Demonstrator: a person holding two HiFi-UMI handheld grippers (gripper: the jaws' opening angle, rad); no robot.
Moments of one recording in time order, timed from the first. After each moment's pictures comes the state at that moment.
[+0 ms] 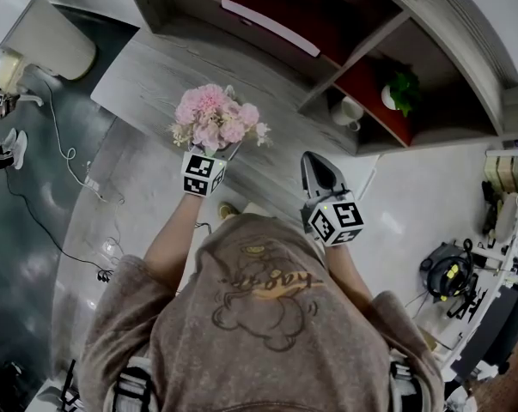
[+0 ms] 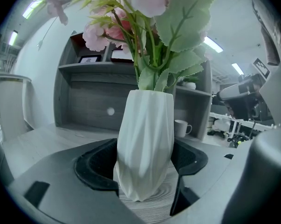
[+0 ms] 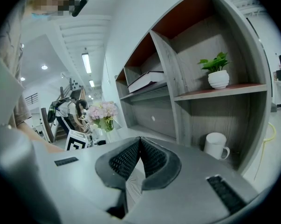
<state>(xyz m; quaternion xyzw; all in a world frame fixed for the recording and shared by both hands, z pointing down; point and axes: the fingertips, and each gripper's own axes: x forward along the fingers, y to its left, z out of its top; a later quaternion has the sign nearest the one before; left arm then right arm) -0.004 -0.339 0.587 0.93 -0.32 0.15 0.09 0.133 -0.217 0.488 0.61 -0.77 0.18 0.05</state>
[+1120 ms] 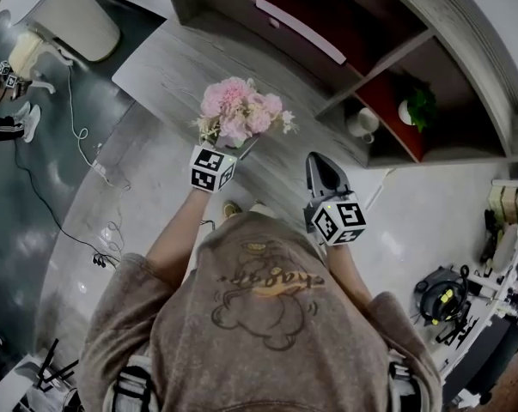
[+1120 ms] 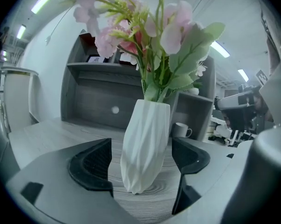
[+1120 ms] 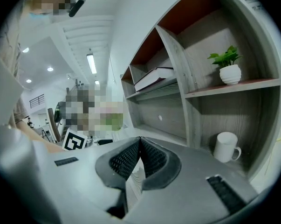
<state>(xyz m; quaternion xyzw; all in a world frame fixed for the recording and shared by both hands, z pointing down) -0.019 -0.330 0.579 0.92 -0.34 0.14 0.12 0.114 -0.225 0.491 0.57 -0.80 0.18 0.05</state>
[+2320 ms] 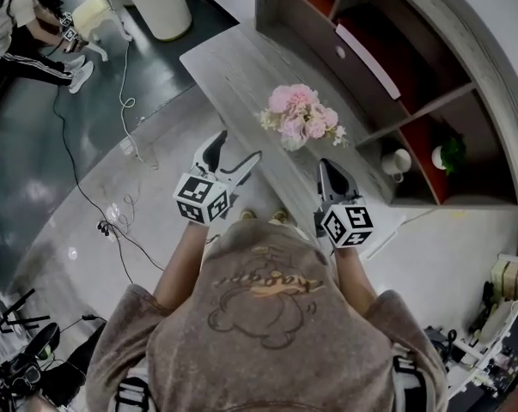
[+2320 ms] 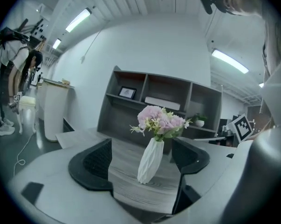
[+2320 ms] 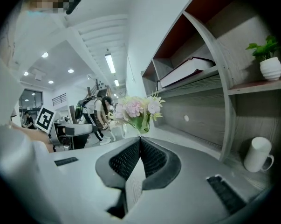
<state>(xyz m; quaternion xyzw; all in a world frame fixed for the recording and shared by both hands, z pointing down) -0.146 -0.246 0.468 0.87 -0.47 0.04 0.15 0.035 -0.235 0.481 0.47 -0.87 0.15 0.05</state>
